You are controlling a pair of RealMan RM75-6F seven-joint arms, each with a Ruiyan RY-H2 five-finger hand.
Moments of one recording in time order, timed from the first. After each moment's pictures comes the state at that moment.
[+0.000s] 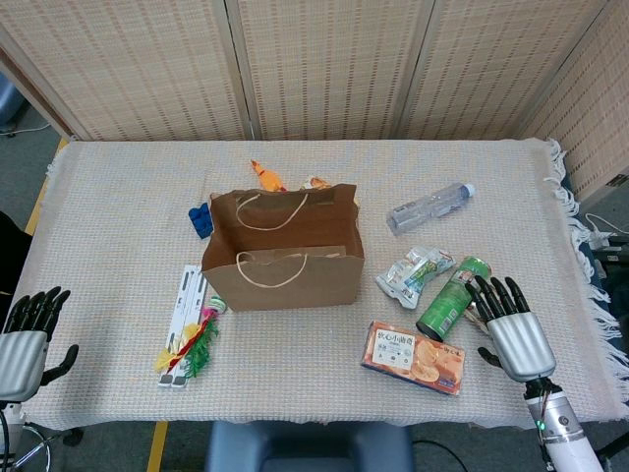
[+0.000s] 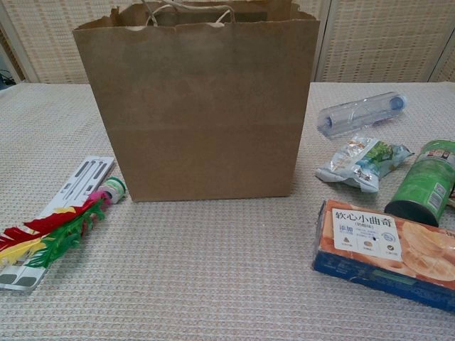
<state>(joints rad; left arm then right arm) -0.11 -1.12 -0.05 -1.63 1.46 1.46 0.12 0.19 -1.22 0.02 -1.67 -1.54 1.37 -0.43</state>
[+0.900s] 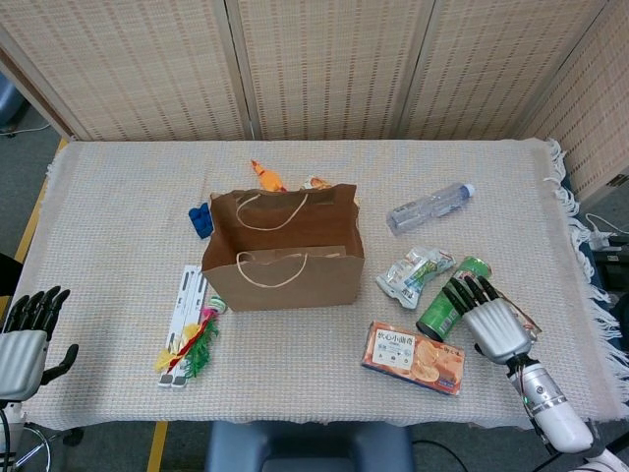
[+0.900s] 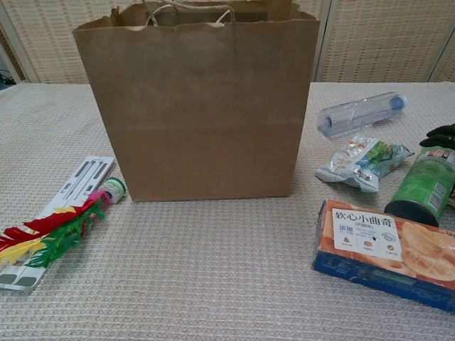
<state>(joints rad) -0.11 -1.13 -0.05 -1.63 1.45 1.46 0.12 0.35 -1.19 0.03 -1.61 -1.45 1.08 -0.59</state>
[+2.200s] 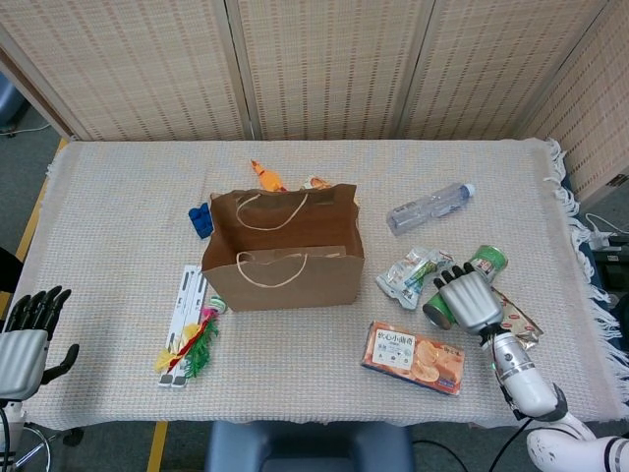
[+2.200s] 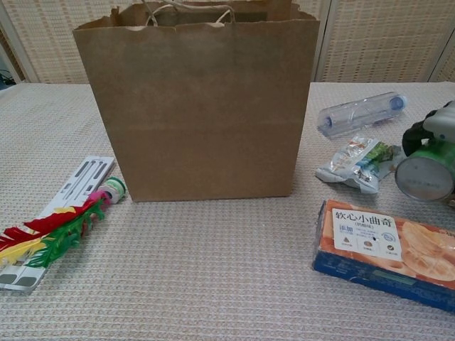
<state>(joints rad) -0.11 -1.12 -0.05 -1.63 1.45 1.45 0.12 0.51 -1.23 0.06 -1.64 -1.25 1.05 -0.74</state>
